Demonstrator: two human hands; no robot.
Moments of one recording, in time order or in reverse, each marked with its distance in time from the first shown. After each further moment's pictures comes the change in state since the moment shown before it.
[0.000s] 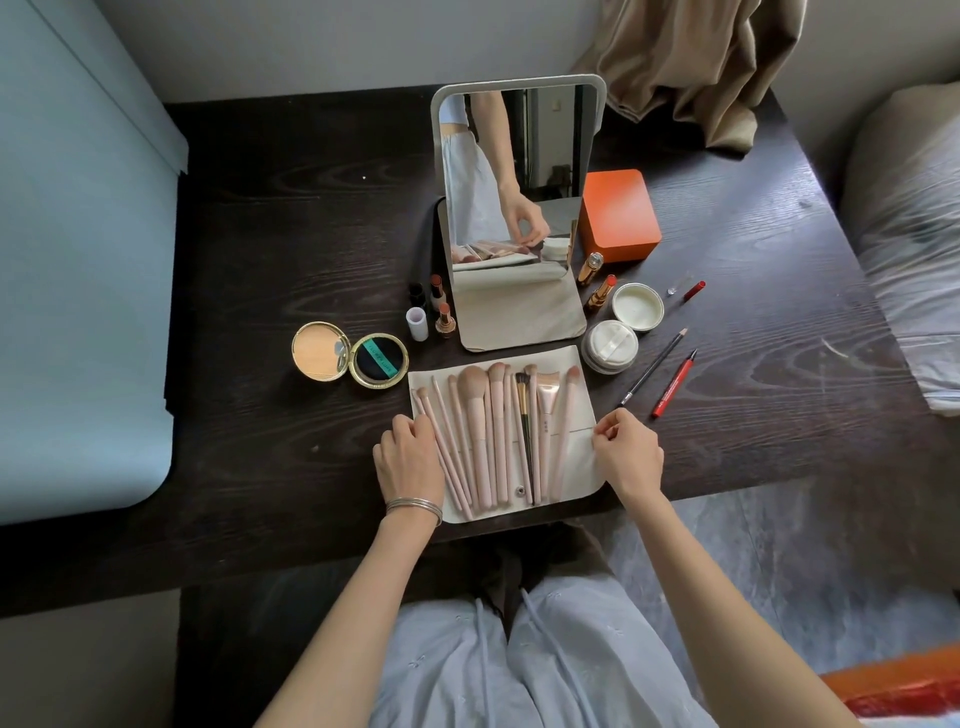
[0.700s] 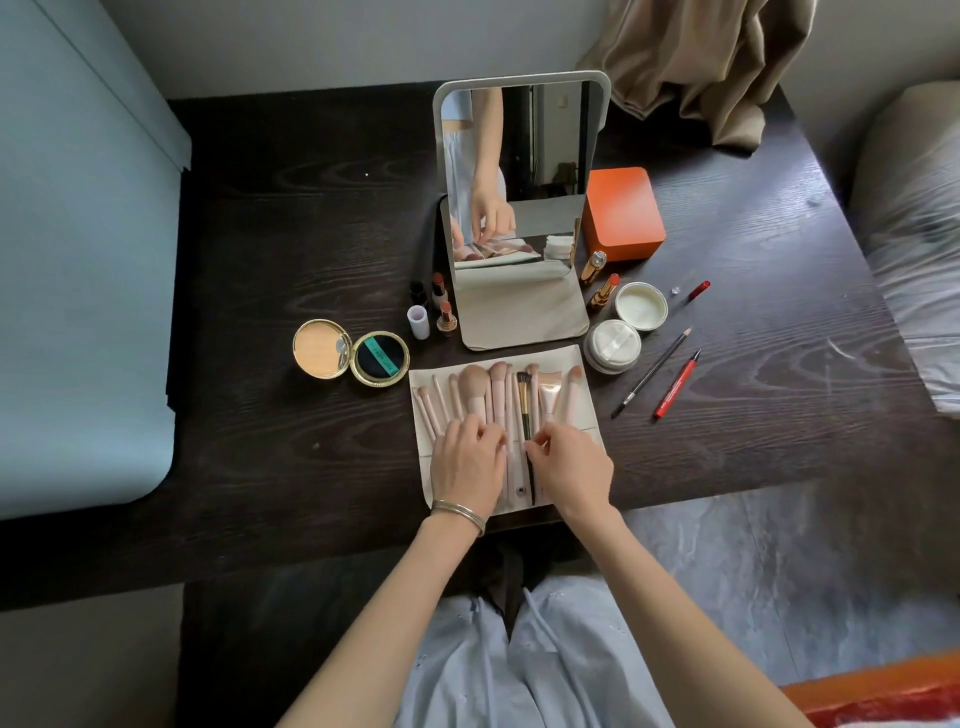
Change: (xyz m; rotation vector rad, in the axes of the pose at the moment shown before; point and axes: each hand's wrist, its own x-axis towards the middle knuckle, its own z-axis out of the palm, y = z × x) left_hand -0.014 0.042 0.002 -0.186 0.049 0.340; right_hand -0.034 -0.034 0.032 -0.252 -0.055 -0.274
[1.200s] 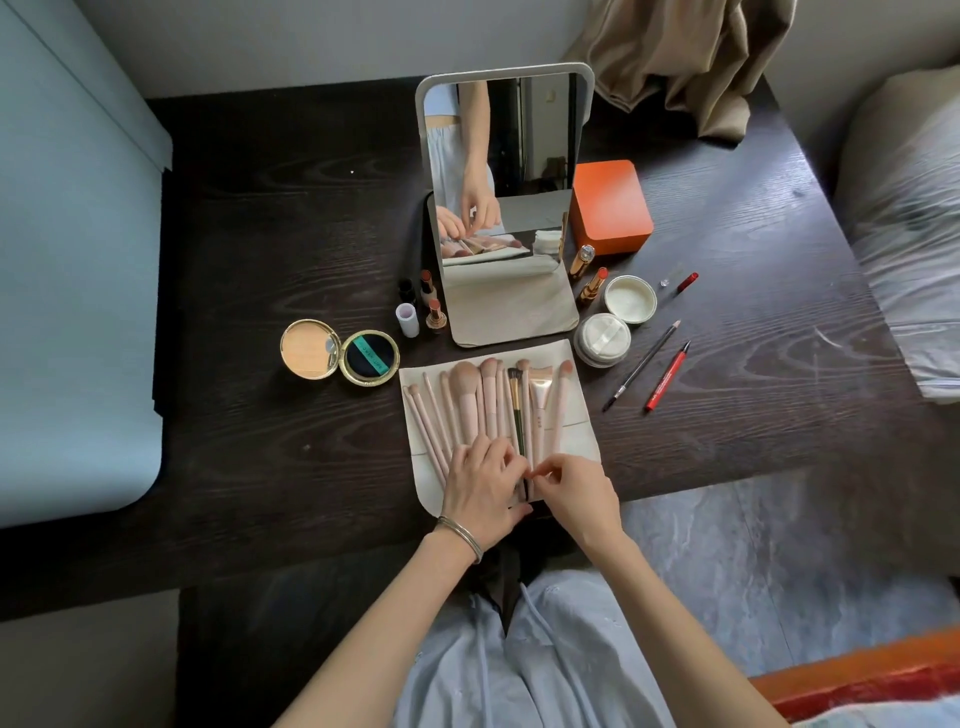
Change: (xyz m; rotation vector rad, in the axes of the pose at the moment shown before) left_hand -0.018 0.011 0.007 0.131 -0.122 0.268; right_hand -0.029 0.022 -0.004 0.189 -0.199 0.118
